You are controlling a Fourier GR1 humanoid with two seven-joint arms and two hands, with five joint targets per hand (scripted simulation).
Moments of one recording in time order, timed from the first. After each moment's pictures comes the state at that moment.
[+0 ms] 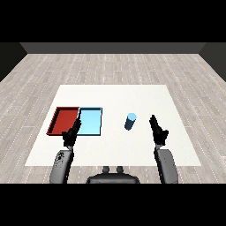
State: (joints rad) left arm 0.01 0.08 -0.02 -1.56 0.00 -0.04 0.02; right arm -0.01 -0.10 -0.02 -1.58 0.01 -0.03 0.00
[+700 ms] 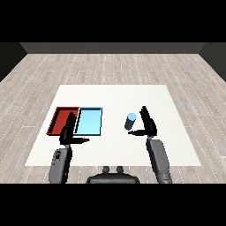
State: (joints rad) left arm -0.02 0.06 0.05 -1.59 0.07 -0.08 -0.25; right arm -0.20 -0.03 -0.02 -1.43 -0.07 0.05 -0.17
